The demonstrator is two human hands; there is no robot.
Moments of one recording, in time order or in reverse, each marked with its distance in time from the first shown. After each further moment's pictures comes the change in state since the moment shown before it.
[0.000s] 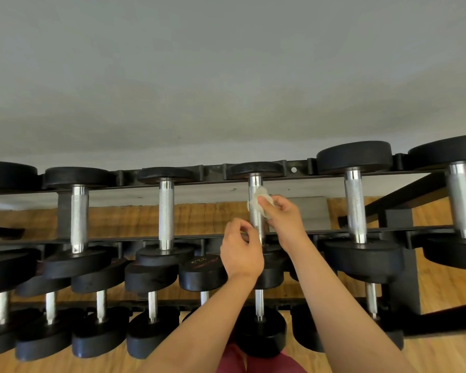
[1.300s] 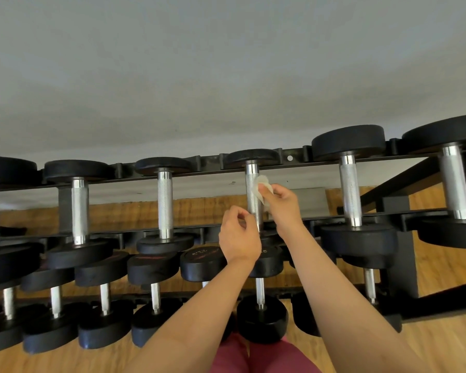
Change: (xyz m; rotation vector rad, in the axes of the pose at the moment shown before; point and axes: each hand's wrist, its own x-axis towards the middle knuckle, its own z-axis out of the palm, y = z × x) left_hand -0.001 0.004 -0.001 -0.015 -0.001 -0.019; right_hand -0.008 -0.004 0.002 -0.067 0.054 -0.038
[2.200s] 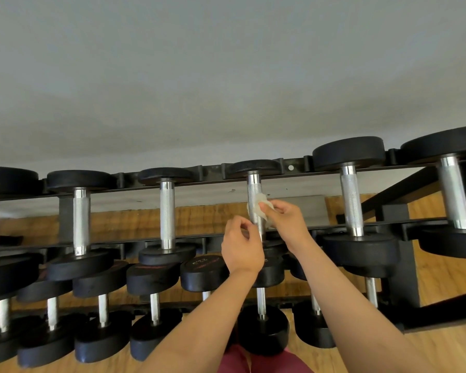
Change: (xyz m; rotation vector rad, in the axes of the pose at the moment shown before) left_hand 0.002 -0.002 -0.001 0.029 -0.007 0.022; right_hand -0.004 0.007 -0.015 -0.103 -0.117 -0.043
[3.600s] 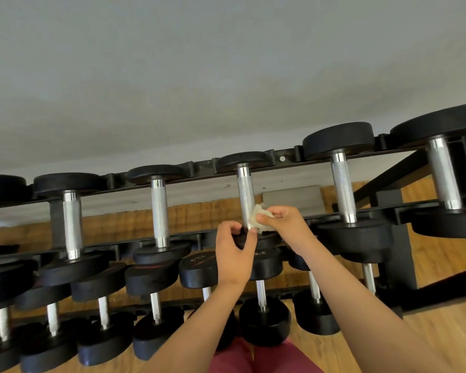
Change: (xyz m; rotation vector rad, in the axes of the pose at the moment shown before) left_hand -0.013 -0.031 -0.009 -0.149 -0.112 0.126; right_hand -0.011 0.014 -0.020 -0.117 -0.127 0.060
